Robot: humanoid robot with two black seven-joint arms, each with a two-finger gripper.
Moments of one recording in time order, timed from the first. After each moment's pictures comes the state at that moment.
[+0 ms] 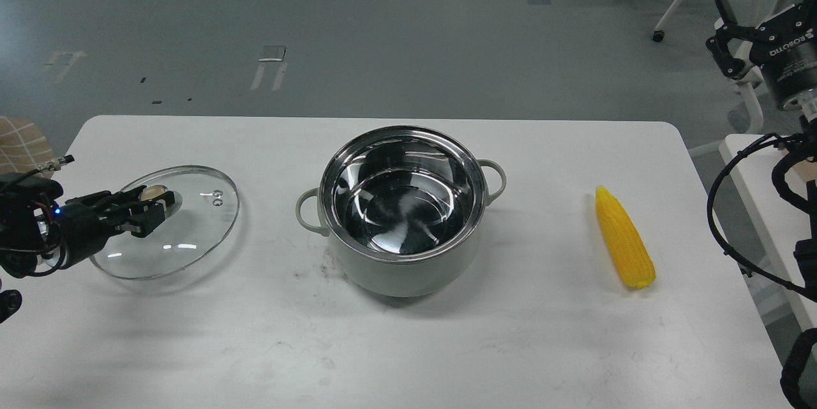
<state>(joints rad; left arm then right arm) -0.34 0.86 -0.65 -0.90 1.72 0.09 -0.49 0.62 -0.28 1.64 0.89 -0.52 0.49 -0.01</state>
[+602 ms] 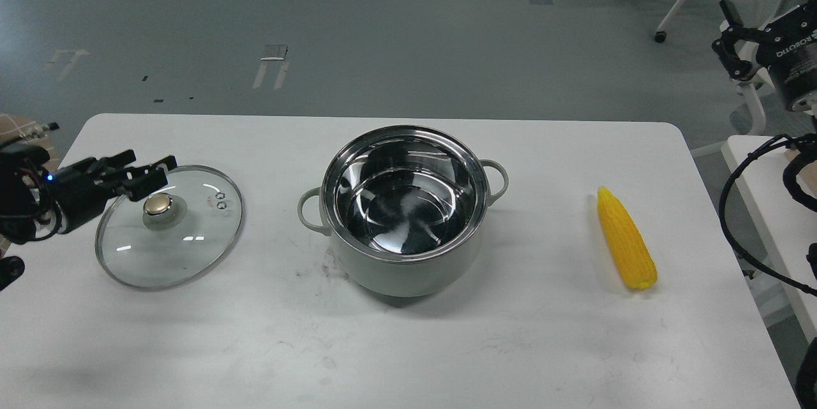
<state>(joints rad) -0.49 0.87 -0.68 -0.91 1.56 0.08 -0.49 0.59 -0.35 1.60 0.90 -0.55 0.49 -0.02</state>
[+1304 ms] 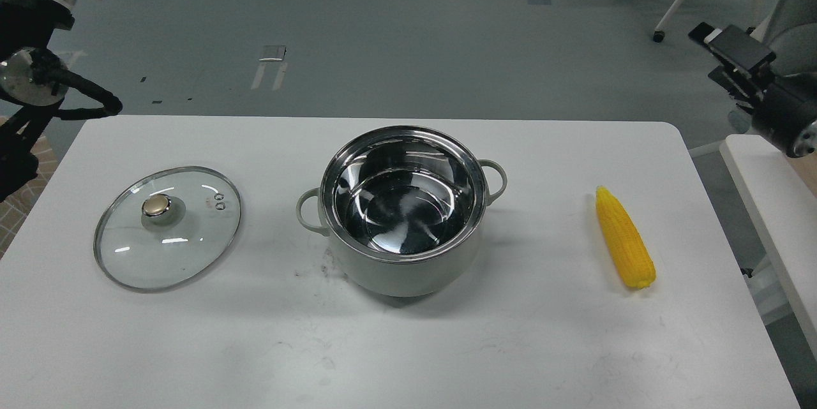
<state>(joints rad) -0.91 0.66 -0.82 -0.91 0.12 -0.45 -0.49 0.40 -0.53 1.45 1.35 -1.60 0.49 -0.02</state>
